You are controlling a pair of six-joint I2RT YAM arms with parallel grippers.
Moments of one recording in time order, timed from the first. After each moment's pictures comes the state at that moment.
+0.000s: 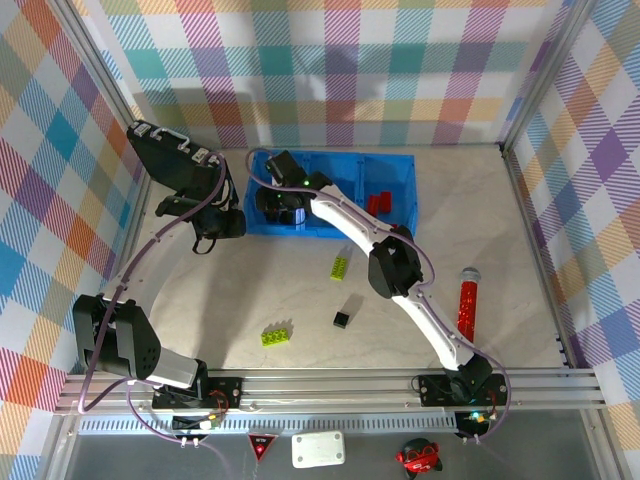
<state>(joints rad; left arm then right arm) -0.20 1.44 1.25 -0.84 -0.05 -0.24 0.76 2.63 2.58 -0.75 -0.07 0.49</state>
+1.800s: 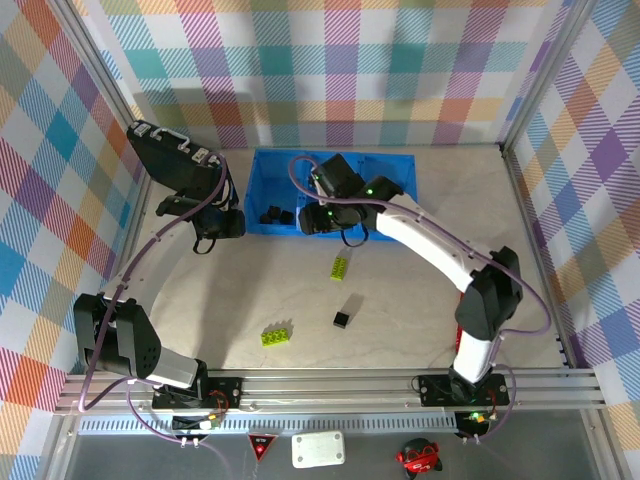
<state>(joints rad) -0.20 1.44 1.25 -0.84 -0.06 -0.23 0.79 1.74 1.67 -0.87 -0.05 0.44</state>
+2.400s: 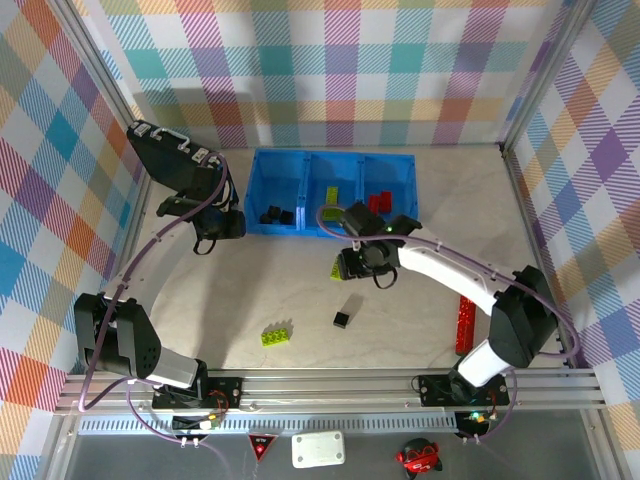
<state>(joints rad) -0.20 1.44 1.23 -0.83 -0.06 -0.23 0.79 1.54 1.22 -0.92 0.02 0.54</state>
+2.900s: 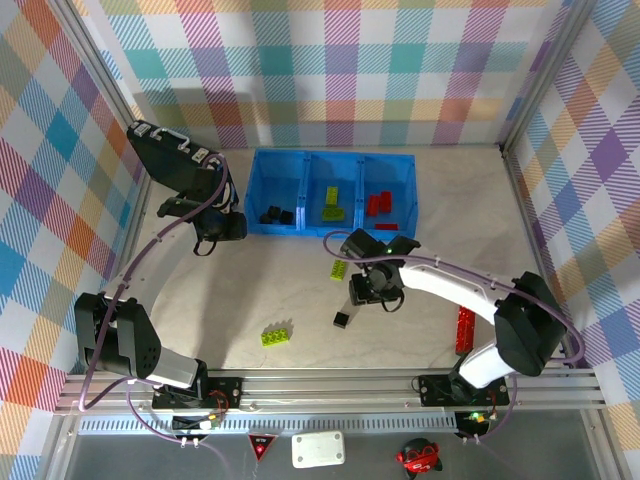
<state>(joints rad) -0.20 1.44 1.23 -0.83 -0.04 -0.23 0.87 1.50 1.06 -0.94 0.03 0.66</state>
